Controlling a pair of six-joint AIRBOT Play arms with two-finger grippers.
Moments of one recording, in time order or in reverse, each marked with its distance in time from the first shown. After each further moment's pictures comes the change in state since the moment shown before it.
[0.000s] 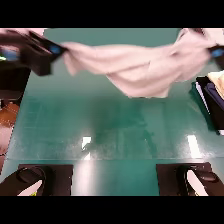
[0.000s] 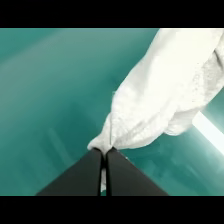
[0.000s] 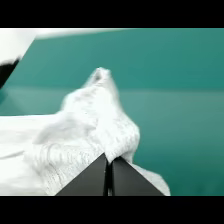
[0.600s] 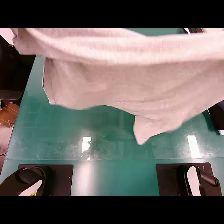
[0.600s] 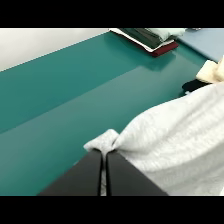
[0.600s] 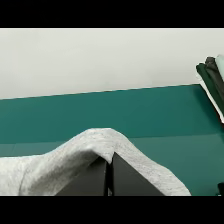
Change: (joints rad) left arm 0.000 0.060 0.203 0.028 -0.086 -0.063; right arm -0.351 0.185 0.162 0.001 0.190 0.050
